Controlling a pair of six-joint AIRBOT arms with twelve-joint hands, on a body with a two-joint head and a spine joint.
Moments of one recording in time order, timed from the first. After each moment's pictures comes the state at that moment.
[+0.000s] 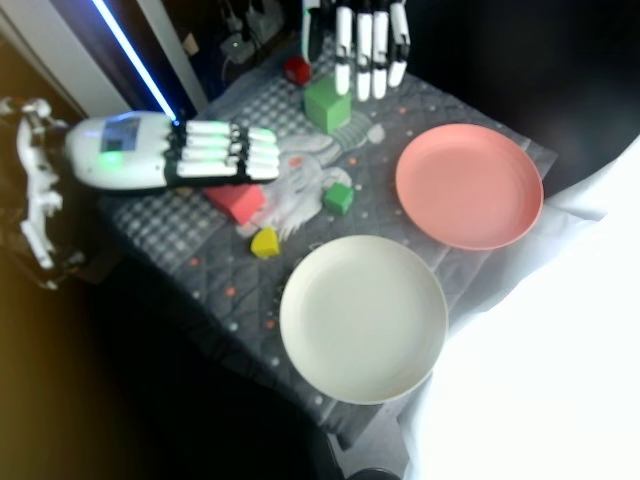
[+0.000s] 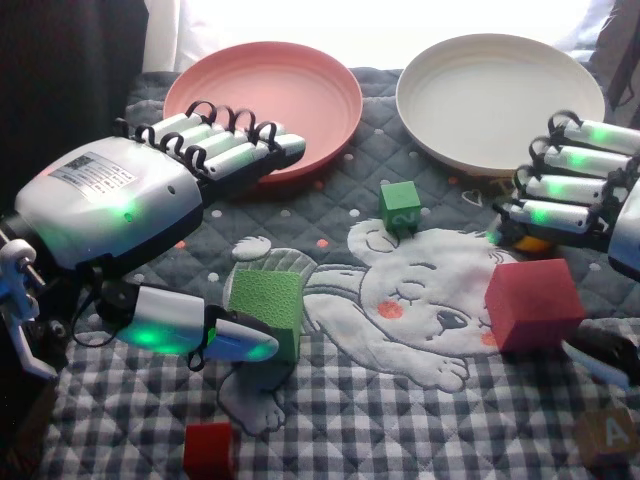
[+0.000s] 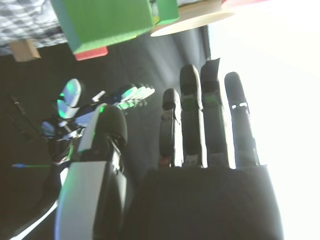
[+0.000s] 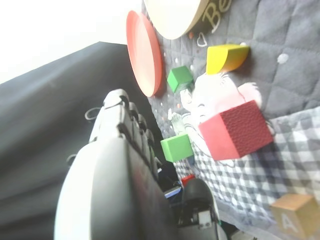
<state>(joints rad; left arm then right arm) 0.86 -0.86 0.90 0.00 -0.78 0.40 -0.82 -0.78 0.88 2.98 -0.91 2.07</state>
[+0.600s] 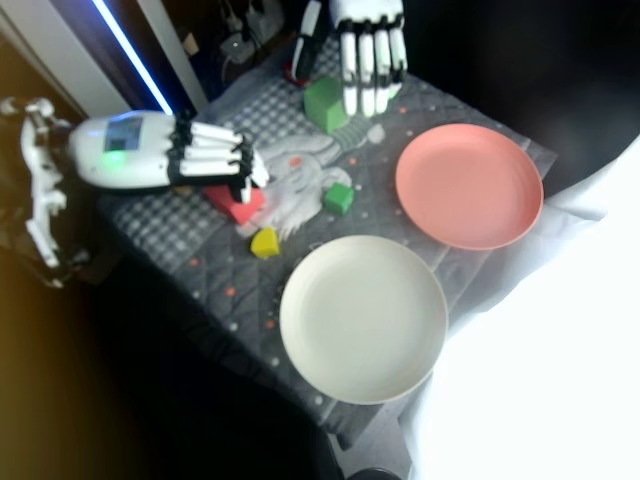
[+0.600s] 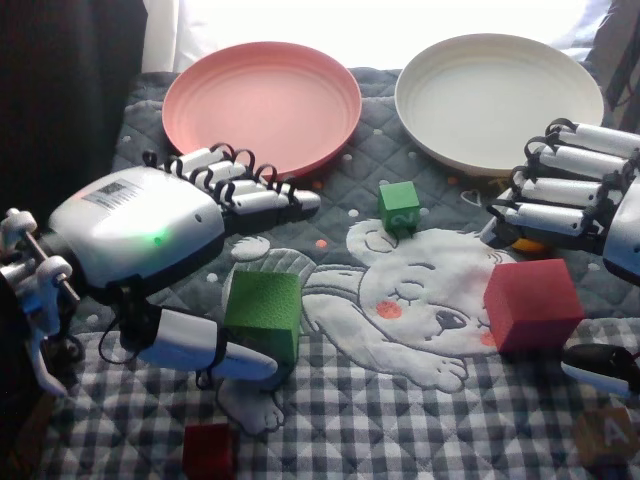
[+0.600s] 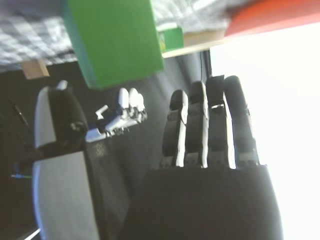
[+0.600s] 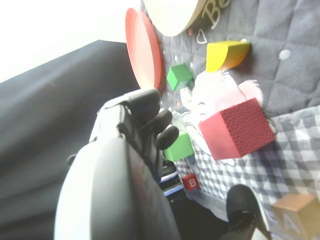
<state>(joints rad) 0.86 -0.93 0.94 0.00 -0.68 0.40 -0.82 -0.79 0.88 2.98 -0.91 2.07</state>
